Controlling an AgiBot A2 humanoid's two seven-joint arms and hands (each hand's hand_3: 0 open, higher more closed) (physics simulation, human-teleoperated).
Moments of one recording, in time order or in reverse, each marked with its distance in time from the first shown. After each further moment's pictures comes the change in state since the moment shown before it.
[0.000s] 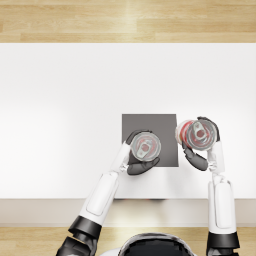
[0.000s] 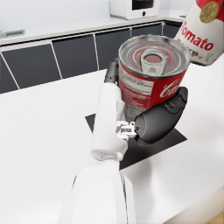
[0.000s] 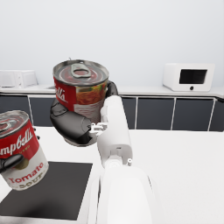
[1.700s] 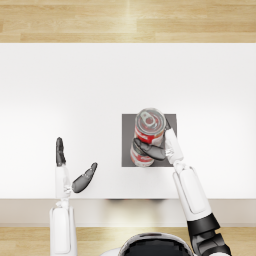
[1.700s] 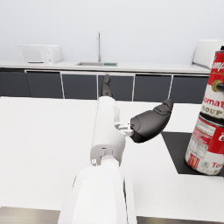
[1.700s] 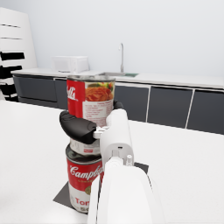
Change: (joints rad) left arm -0.471 -0.096 -0.586 -0.622 -0.001 0.070 0.347; right arm 0.190 -0.153 0.309 -0.248 -0.001 -0.096 -0.286
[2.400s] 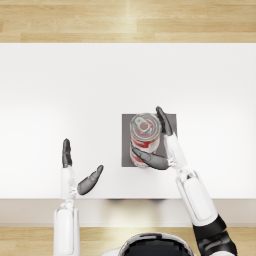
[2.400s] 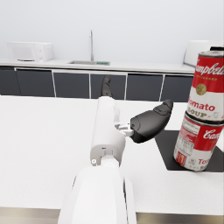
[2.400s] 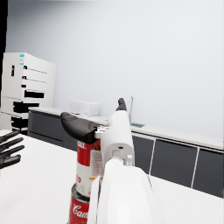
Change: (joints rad) left arm -0.017 0.020 0.041 -0.020 0.000 0.000 0.000; right arm 0.043 0.071 0.056 0.307 0.000 -0.030 -0.024
